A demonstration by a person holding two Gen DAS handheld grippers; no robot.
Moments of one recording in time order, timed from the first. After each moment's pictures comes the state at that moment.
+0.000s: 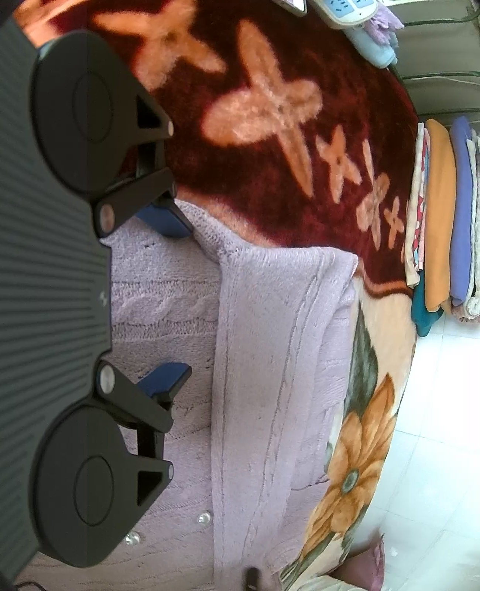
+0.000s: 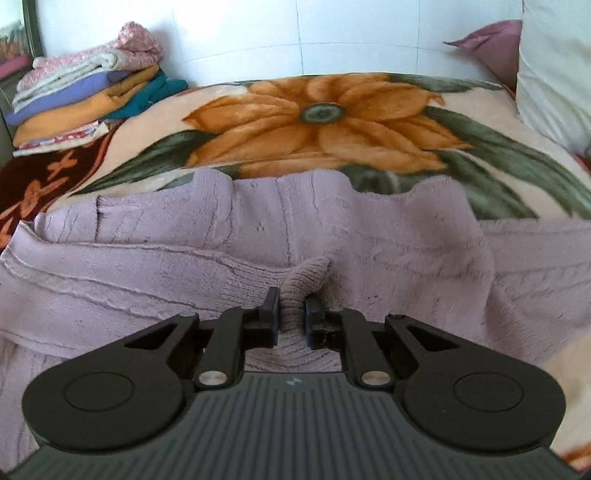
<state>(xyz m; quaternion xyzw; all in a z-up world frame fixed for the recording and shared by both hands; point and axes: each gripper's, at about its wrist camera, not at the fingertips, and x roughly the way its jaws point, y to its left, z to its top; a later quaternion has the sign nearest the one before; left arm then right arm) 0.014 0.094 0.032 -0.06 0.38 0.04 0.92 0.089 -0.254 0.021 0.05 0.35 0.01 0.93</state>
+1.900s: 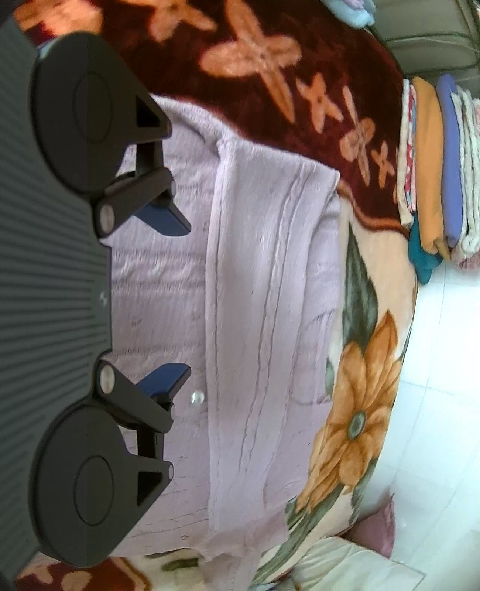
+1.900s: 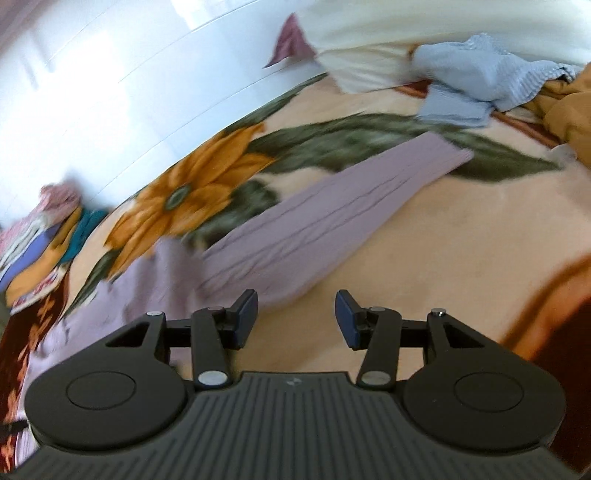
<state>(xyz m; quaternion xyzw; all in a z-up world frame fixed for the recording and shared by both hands) 0.008 0.010 0.071 -0.05 0.40 -0.01 0.92 -0.028 -0.508 0.023 0.27 0.28 -0.09 0.92</state>
